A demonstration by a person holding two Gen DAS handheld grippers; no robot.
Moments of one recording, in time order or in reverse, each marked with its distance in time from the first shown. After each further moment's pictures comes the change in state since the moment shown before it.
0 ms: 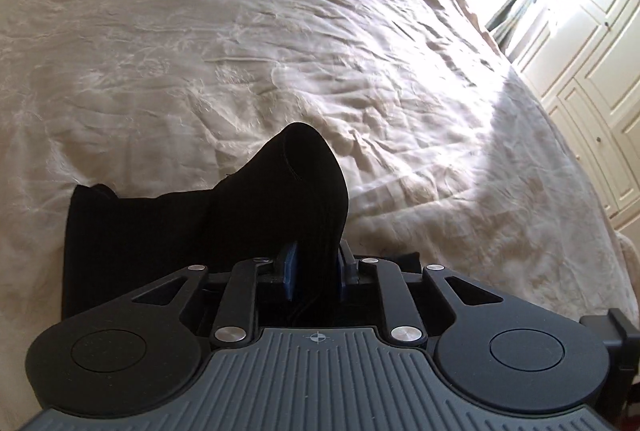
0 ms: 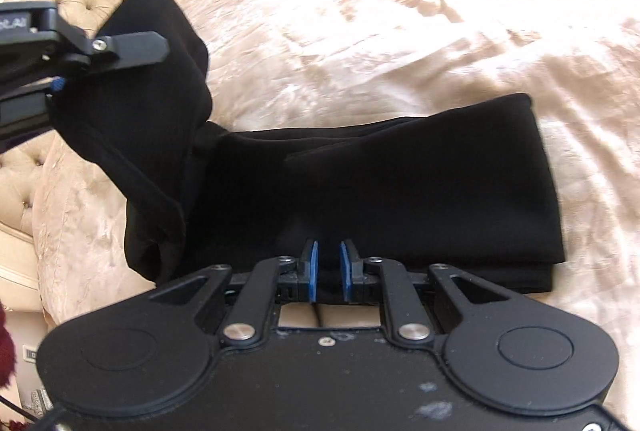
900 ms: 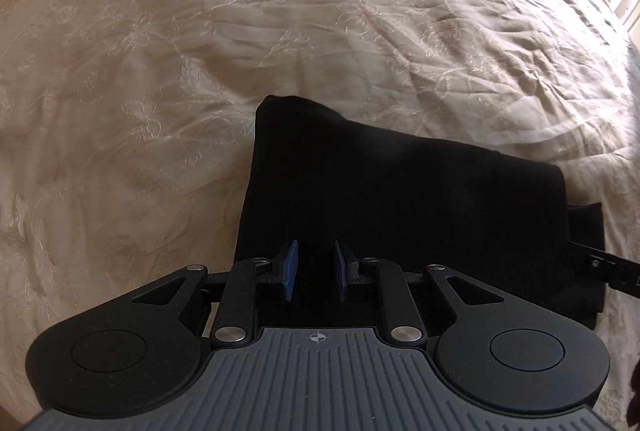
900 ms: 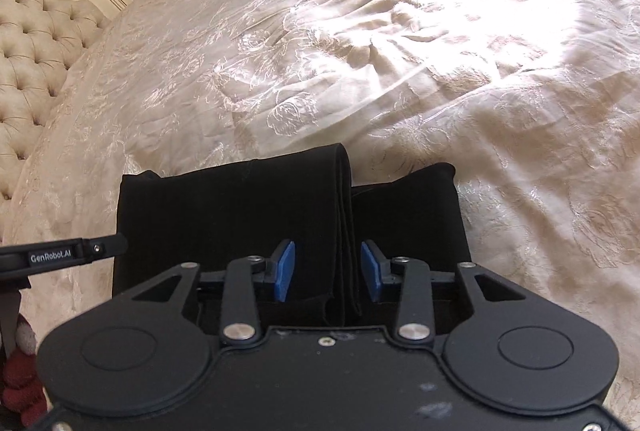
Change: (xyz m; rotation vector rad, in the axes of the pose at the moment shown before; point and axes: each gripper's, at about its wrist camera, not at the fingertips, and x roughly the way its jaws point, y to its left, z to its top) left arm 0.013 0.125 -0.022 -0.052 0.166 0.282; right arm 0.009 -0.038 0.041 0.025 -0.074 -0.093
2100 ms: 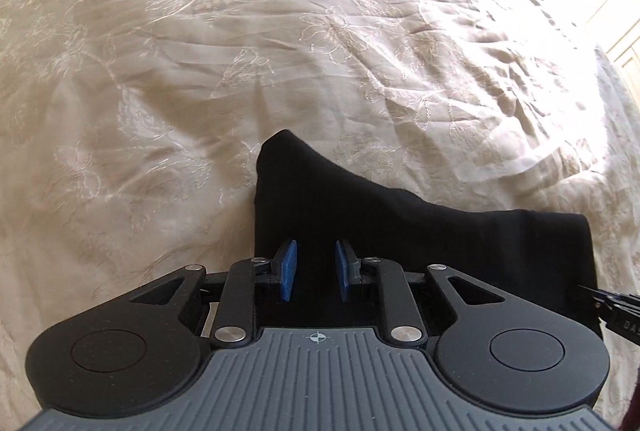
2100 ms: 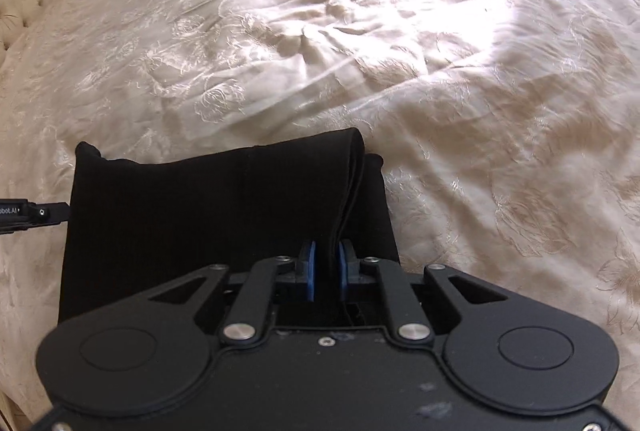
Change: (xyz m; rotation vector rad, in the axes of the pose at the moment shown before) left arm 0.027 0.014 0.051 0.069 0.009 -0.163; right arm -0.003 -0.009 0.001 -0.007 0.028 -0.240
